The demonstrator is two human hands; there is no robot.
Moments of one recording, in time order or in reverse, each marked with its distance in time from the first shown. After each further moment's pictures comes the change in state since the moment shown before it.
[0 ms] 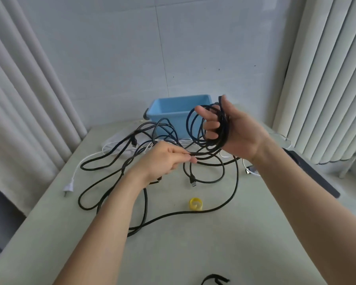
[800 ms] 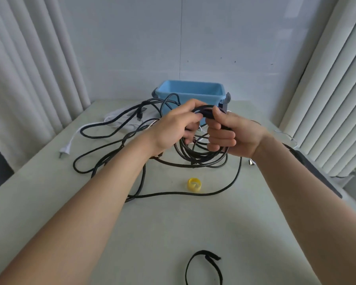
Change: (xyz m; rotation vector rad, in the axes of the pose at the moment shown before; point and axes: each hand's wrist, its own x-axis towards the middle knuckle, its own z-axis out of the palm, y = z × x) left_hand 0.004 0.000 0.014 -0.332 0.036 0.226; right_hand -0.010 0.030 -0.004 -0.411 -0.249 0.285
